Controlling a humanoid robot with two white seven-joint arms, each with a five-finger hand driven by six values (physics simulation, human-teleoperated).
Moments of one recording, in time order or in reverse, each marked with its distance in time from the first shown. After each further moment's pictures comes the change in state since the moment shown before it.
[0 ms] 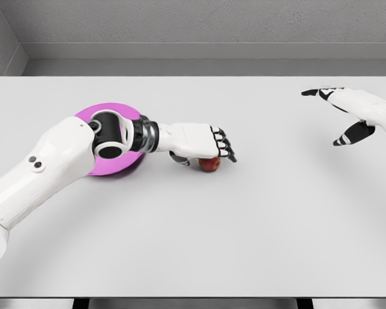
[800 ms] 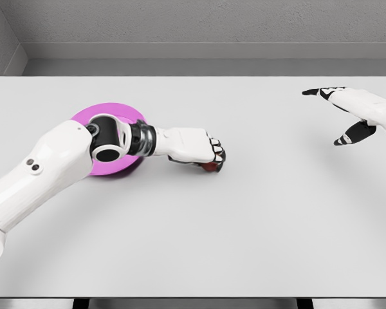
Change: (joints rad) left arm 0.012 0.016 -0.010 -0.001 0.028 0.008 -0.018; right arm 0.002 -0.003 -0.004 -0.004 0.001 -0.001 0.000
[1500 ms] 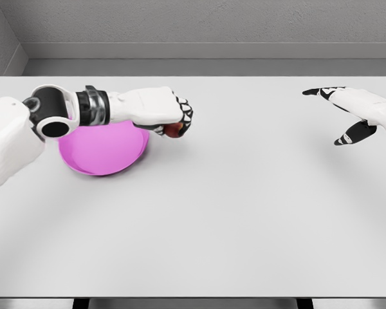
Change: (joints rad) left arm -0.014 0.187 0.178 -0.133 0.116 -0.009 -0.005; right arm 0.000 -0.001 0.000 0.000 0.001 0.000 0.000
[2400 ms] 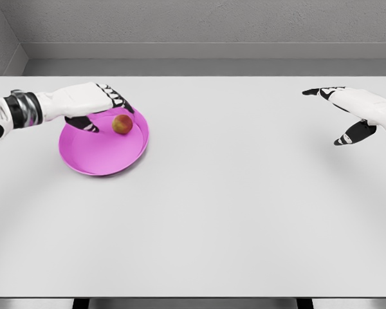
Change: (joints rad) left arm 0.118 0.152 0.156 0.172 0.073 0.000 -0.005; right arm 0.000 0.001 0.000 0.000 0.000 0.000 0.000
